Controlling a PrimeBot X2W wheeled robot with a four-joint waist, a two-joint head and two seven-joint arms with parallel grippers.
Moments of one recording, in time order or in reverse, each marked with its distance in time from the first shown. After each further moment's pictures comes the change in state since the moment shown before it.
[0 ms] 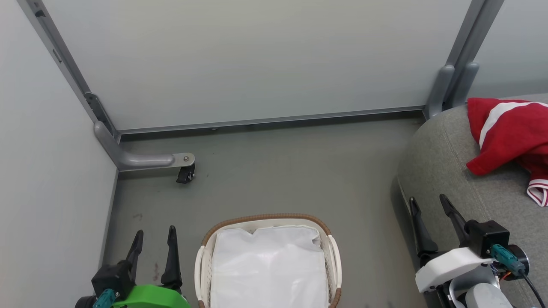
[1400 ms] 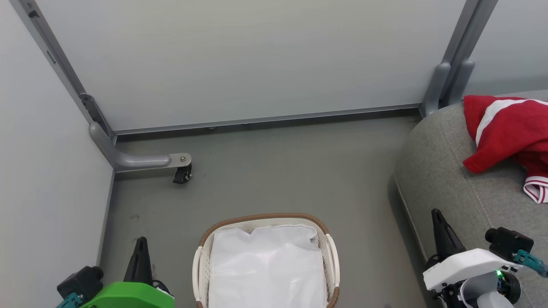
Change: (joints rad) left arm -0.002 -0.004 0.052 0.014 -0.369 -0.009 0.106; right arm 0.019 0.009 -0.016 0.026 0.396 0.000 0.106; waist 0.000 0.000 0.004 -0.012
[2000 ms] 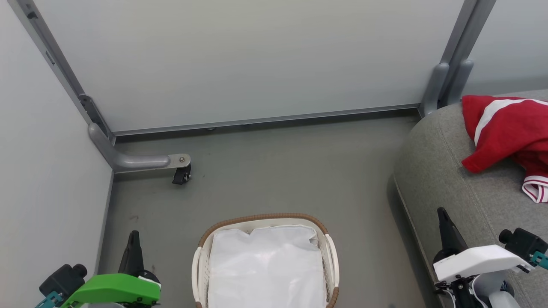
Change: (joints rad) left arm -0.023 0.000 0.039 -0.020 -0.234 -0.008 0.069; right arm -0.002 -0.001 -0.022 -0.020 0.259 0.000 0.068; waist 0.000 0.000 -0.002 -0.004
